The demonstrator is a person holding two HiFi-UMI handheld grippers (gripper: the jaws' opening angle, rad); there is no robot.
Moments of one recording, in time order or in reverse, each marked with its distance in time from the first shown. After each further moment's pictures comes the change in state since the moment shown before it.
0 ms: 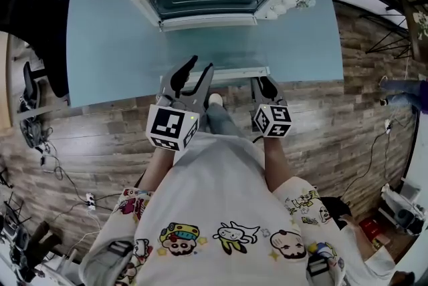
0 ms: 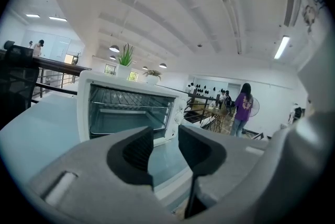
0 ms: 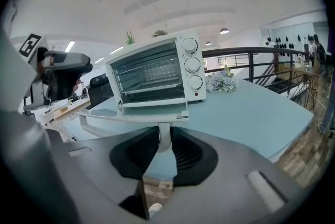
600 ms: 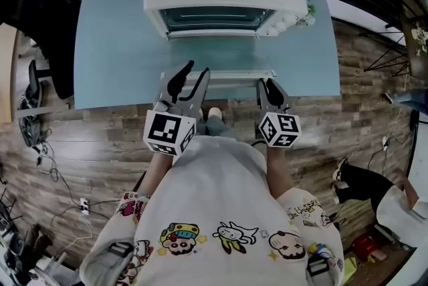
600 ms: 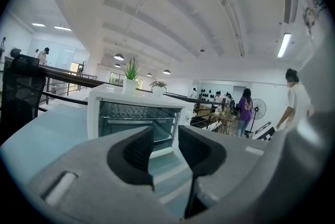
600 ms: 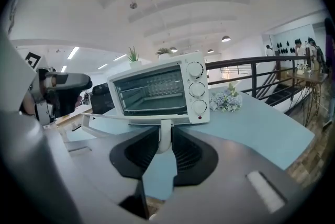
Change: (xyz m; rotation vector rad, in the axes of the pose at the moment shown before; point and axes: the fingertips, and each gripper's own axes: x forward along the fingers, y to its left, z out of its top) left arm -0.013 0.013 0.031 0.018 -0.074 0.064; right arm -0.014 0.008 0.069 -0.019 -0.094 0.022
